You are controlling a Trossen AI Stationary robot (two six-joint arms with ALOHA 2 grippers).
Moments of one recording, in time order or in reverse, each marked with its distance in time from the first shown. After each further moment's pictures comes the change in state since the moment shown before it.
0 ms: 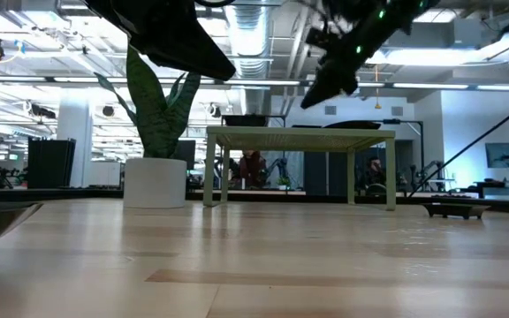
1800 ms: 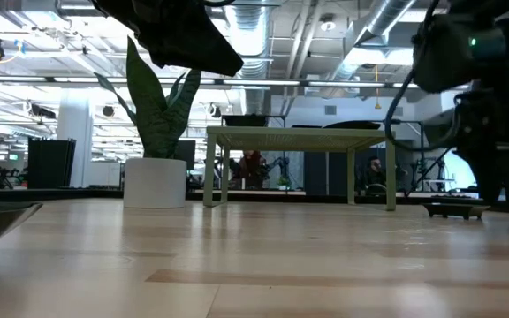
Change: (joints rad) left arm 0.014 0.000 -0.001 0.051 0.000 -0.052; right arm 0.600 0.067 -0.342 -0.658 -0.025 0.809
